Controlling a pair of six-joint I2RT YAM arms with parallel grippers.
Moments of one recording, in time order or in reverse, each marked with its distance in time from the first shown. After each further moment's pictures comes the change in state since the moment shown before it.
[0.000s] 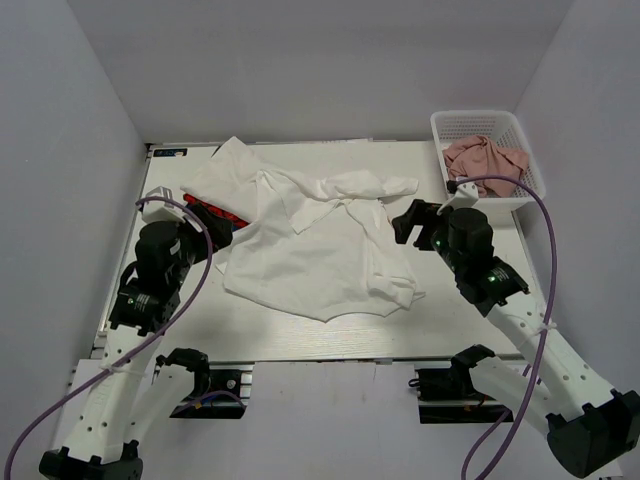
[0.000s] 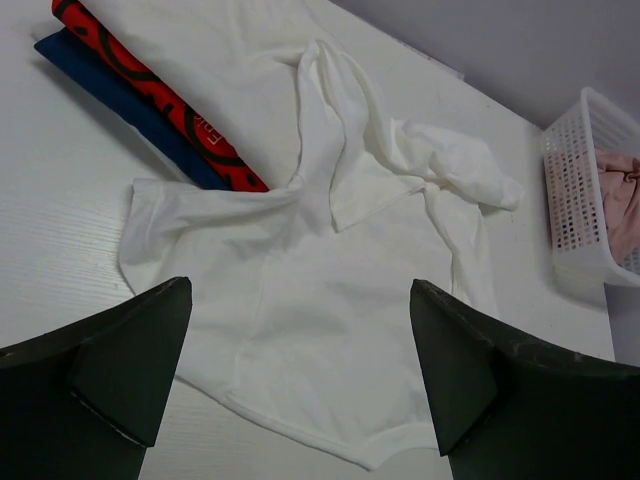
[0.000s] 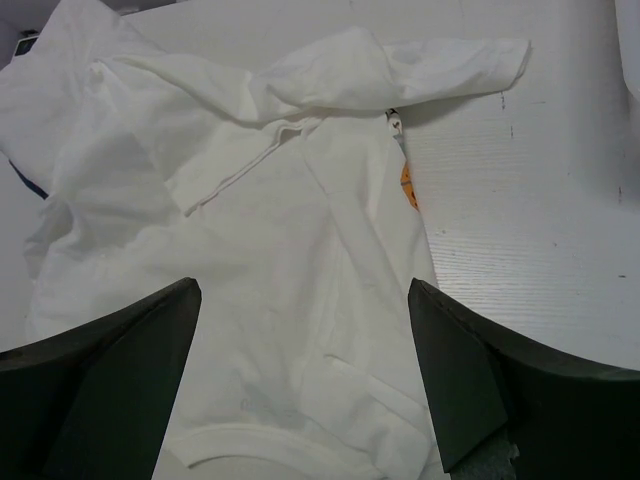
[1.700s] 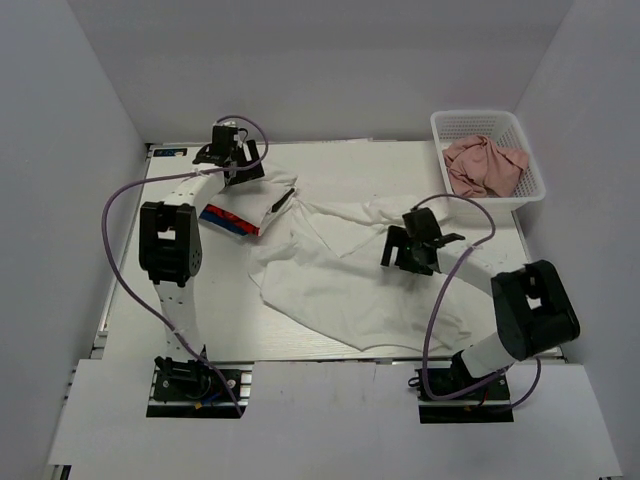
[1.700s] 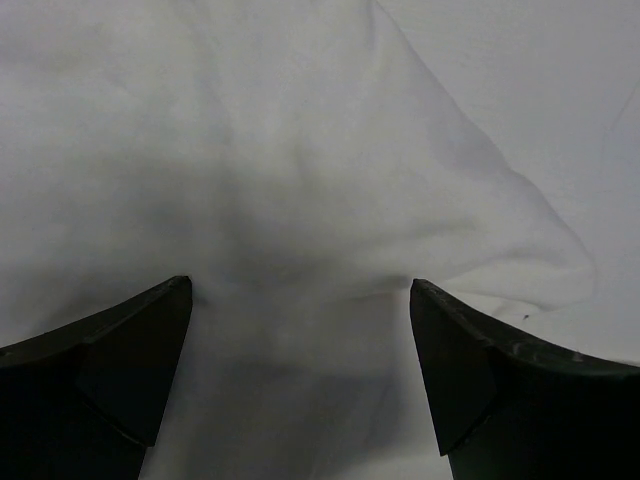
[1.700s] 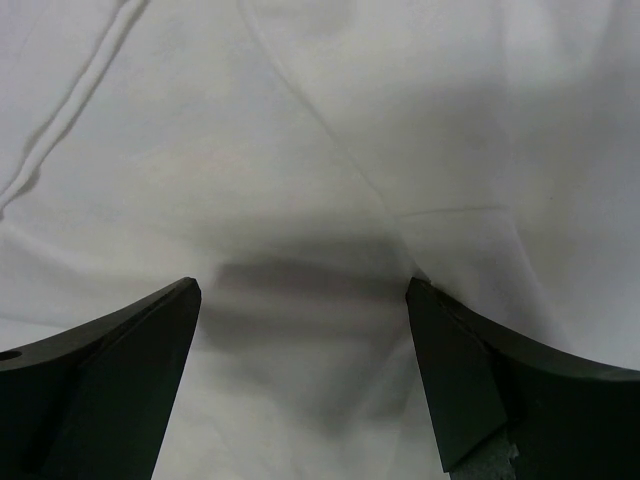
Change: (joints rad) left arm 0.091 1.410 0.832 0.166 0.068 0.266; right arm -0.063 0.662 -0.008 -0.008 -0.083 0.104
